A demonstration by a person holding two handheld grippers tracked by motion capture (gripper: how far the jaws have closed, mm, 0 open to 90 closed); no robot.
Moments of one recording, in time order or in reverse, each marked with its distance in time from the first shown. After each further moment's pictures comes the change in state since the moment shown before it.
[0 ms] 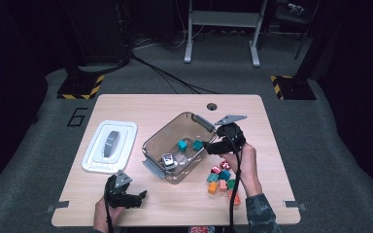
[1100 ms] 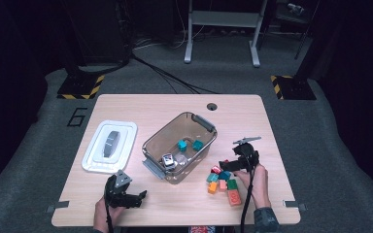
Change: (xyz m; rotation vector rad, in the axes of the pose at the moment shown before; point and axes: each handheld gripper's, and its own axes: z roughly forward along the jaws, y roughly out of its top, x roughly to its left) left arm 0.000 0.000 0.000 -0.005 0.003 -0.002; right arm -0.050 -0.099 0.044 0.175 -0.015 0.211
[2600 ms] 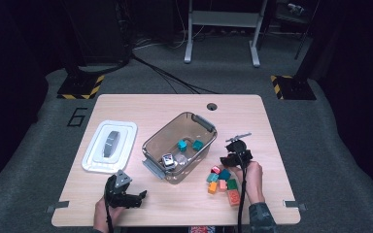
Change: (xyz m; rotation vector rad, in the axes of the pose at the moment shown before) left arm 0.000 0.000 0.000 0.000 0.000 0.000; right arm 0.010 0.015 0.015 0.071 -0.051 -0.020
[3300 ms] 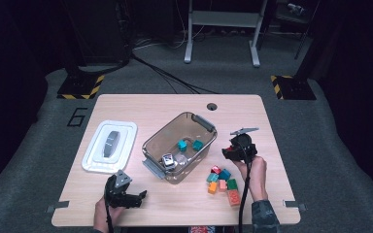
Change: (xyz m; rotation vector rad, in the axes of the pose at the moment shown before) left arm 0.000 0.000 0.000 0.003 -0.002 0.001; right arm 0.000 0.014 -0.033 -0.128 -0.009 -0.005
